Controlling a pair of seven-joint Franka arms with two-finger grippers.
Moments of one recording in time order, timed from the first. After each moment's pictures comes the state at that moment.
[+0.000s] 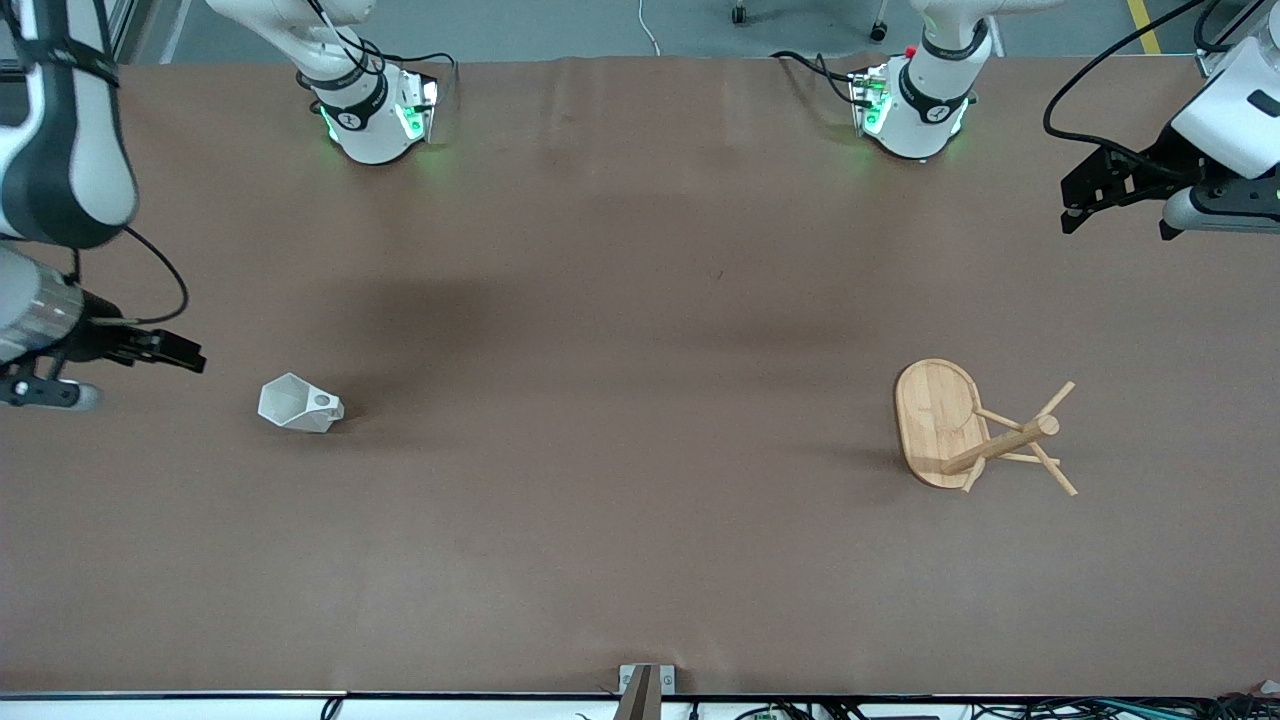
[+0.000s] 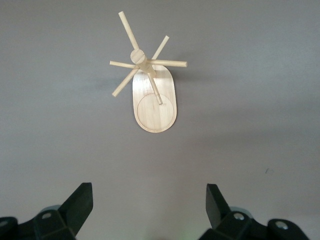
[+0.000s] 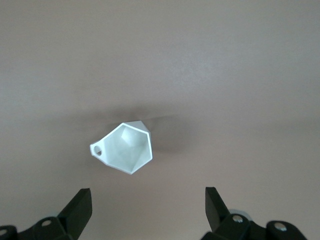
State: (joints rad) left arm 0.05 -0.07 -0.18 -1.57 0.01 1.52 -0.02; right arm -0.08 0.15 -0.06 -1.91 0.00 2.05 -0.04
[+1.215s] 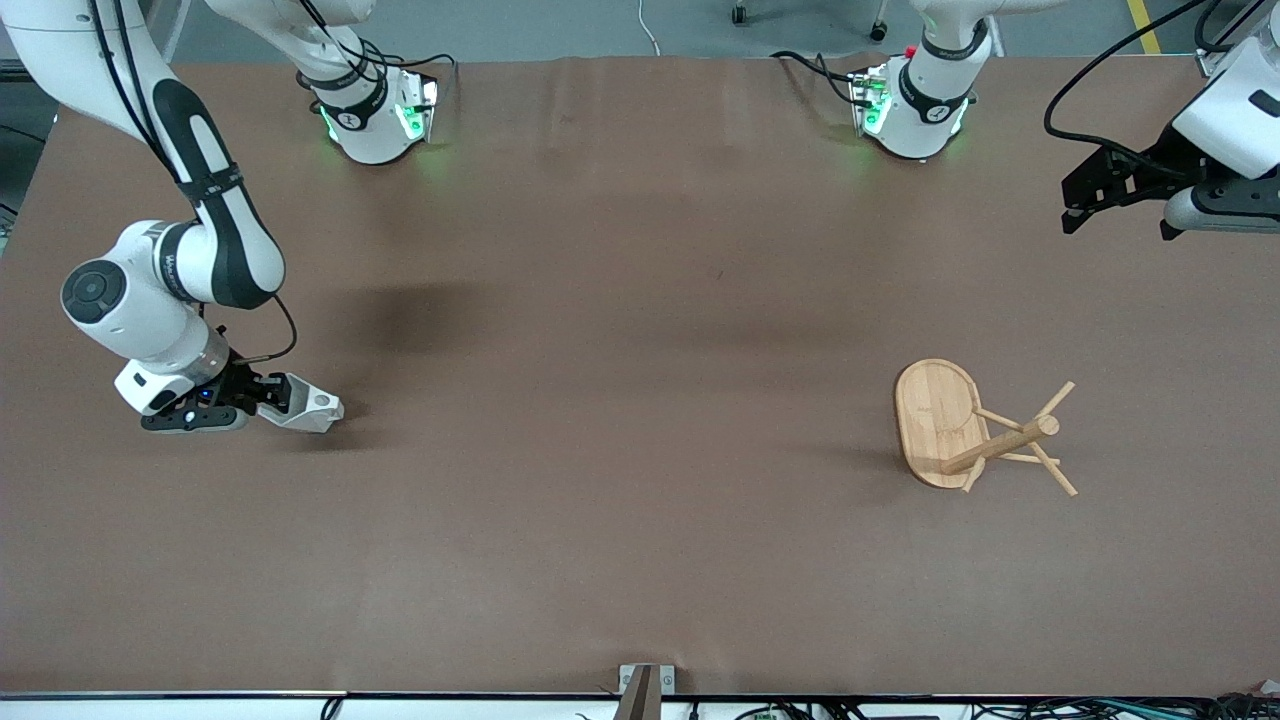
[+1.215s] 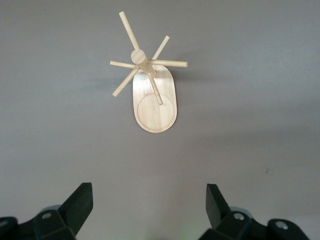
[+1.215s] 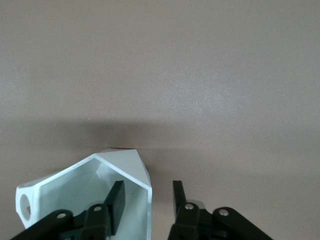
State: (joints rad) left arm 0.05 -0.07 -0.18 -1.57 0.01 1.52 -0.02; right arm -0.06 0.33 -0.05 -2.17 0.00 2.61 -0.19
